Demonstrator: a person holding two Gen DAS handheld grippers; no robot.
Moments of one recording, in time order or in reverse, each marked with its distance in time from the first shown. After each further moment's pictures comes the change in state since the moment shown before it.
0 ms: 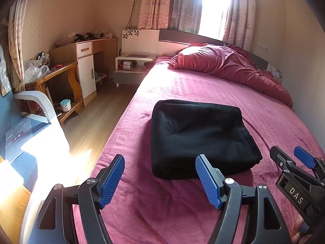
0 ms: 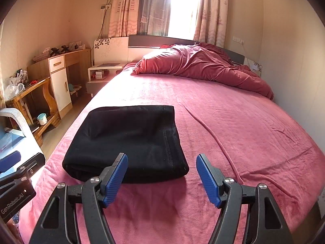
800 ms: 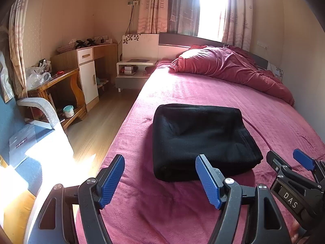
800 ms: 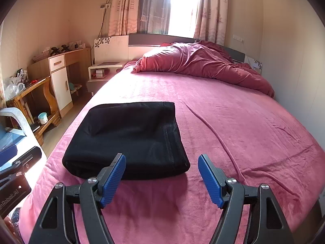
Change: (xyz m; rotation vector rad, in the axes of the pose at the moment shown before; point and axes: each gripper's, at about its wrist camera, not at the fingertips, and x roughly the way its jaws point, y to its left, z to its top) left arm -0.009 -0.007 -0.001 0.027 -0.029 0.023; right arm 0.000 -0.002 -0.006 0.008 0.014 0.010
